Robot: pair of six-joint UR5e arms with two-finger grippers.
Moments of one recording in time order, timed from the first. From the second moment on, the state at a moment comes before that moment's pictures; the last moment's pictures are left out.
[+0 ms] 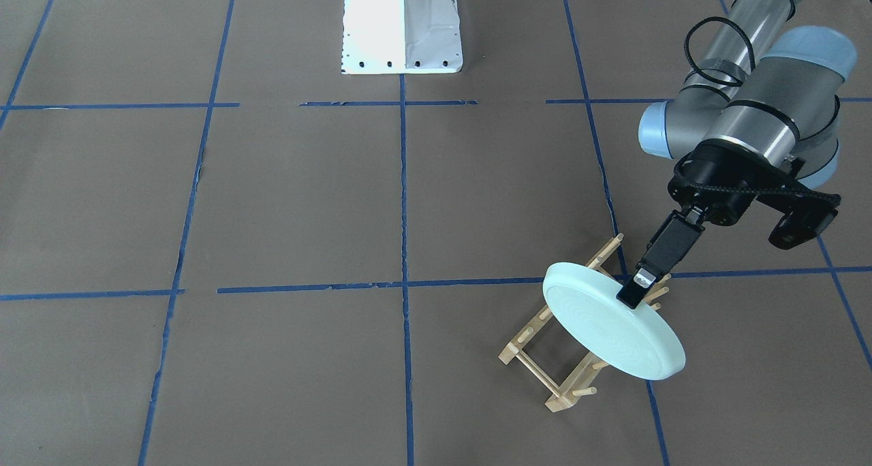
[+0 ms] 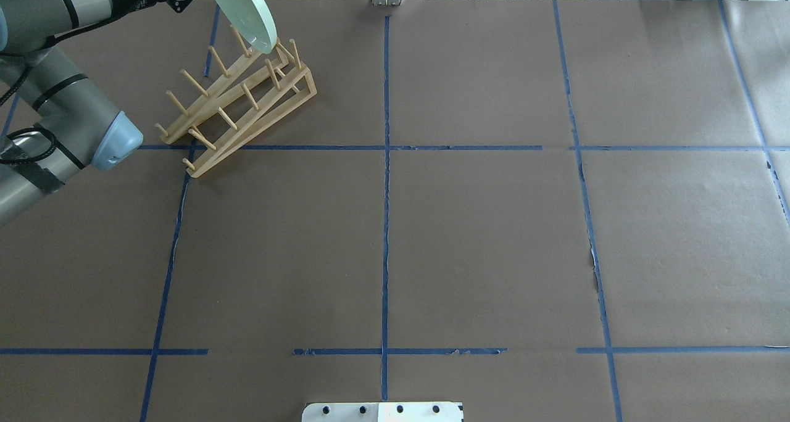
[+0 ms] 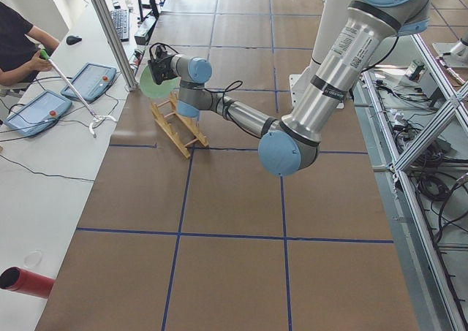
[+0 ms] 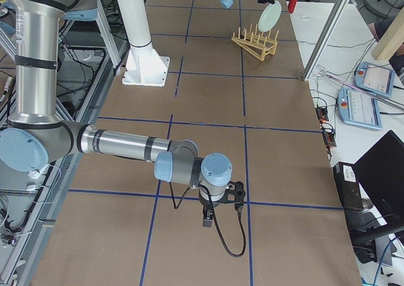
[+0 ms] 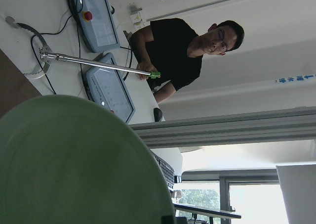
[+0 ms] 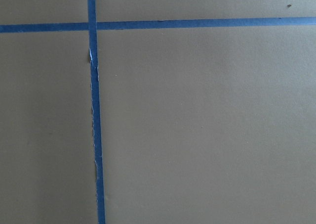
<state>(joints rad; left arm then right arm) -0.99 -2.12 -1.36 -3.01 -1.76 -2.03 1.62 -1.69 1.59 -1.59 2.30 -0.07</state>
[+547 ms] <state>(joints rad) -0.99 -2.14 -1.34 -3.01 -1.75 -2.02 1.62 -1.69 1.59 -1.59 2.30 -0.07</state>
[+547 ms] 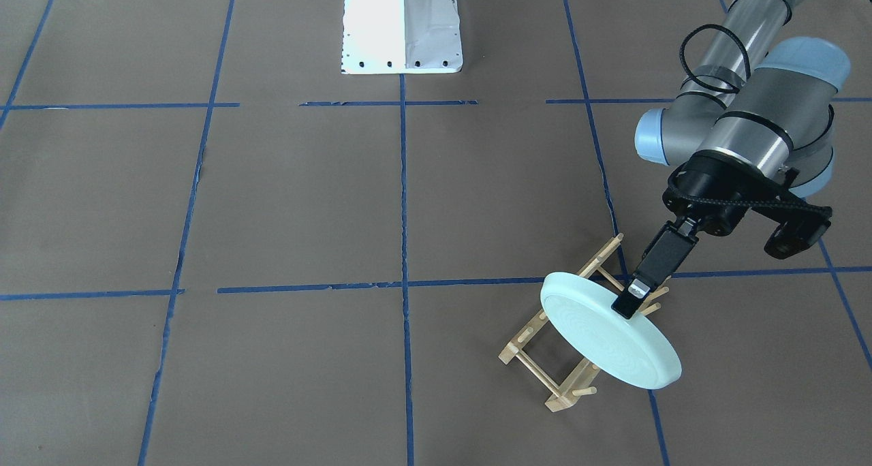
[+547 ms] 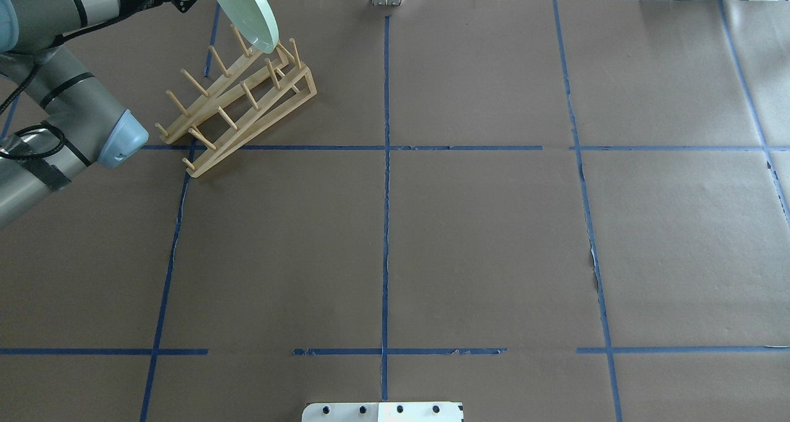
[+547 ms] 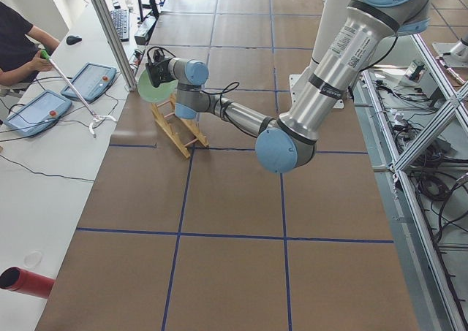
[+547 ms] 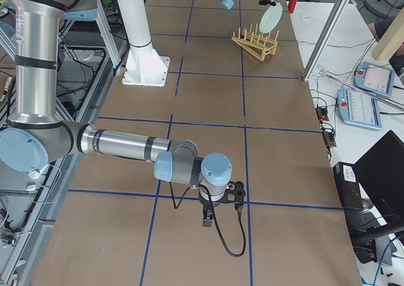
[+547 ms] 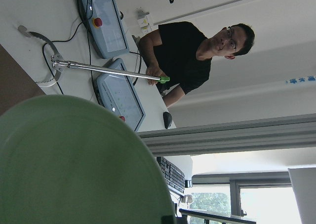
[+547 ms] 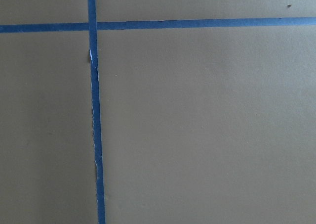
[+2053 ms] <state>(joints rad) -0.93 -2.16 -1.26 -3.01 -1.75 -1.92 1.62 -1.69 1.60 -1.59 2.30 -0.07</state>
